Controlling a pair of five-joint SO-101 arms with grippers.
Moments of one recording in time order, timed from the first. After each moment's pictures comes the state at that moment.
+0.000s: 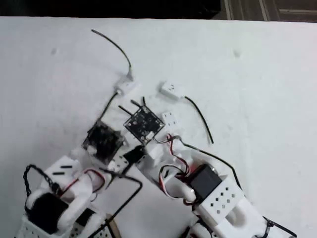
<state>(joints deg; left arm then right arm) 23.8 -86.8 59.3 72.1 -10.3 -47.1 -56.7 49.6 65.1 6.5</state>
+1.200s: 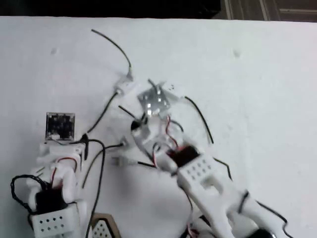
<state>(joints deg) -17.9 -92.2 83.9 58.3 -14.6 -36.7 -31.4 57.8 23.0 -2.4</state>
